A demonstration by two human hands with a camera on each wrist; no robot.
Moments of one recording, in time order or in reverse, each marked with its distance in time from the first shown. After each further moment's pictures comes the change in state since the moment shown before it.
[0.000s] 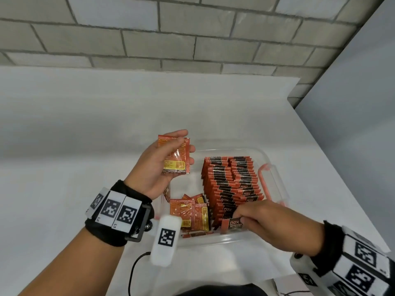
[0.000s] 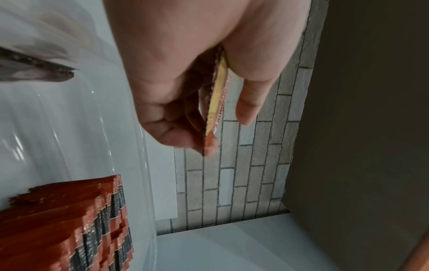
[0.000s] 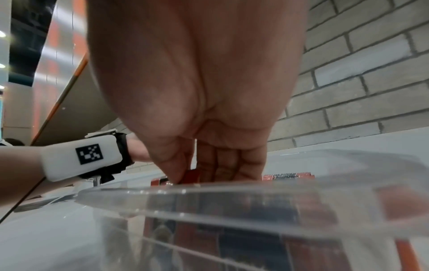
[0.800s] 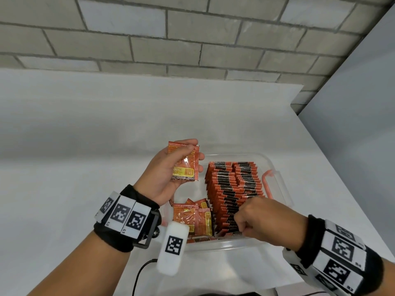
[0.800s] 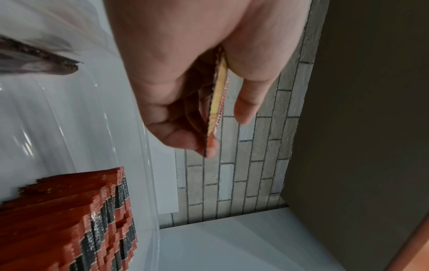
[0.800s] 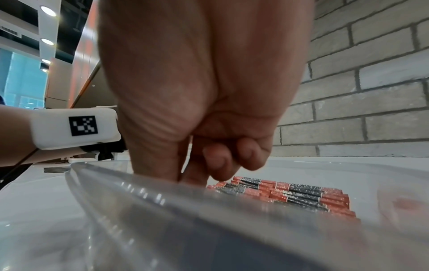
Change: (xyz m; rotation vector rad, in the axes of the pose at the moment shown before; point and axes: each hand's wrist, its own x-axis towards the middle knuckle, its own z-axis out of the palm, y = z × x) left_hand -0.003 -0.002 0.005 0.021 -0.009 -0.018; right_hand 0.027 -0.011 -0.008 -0.306 -0.144 0.032
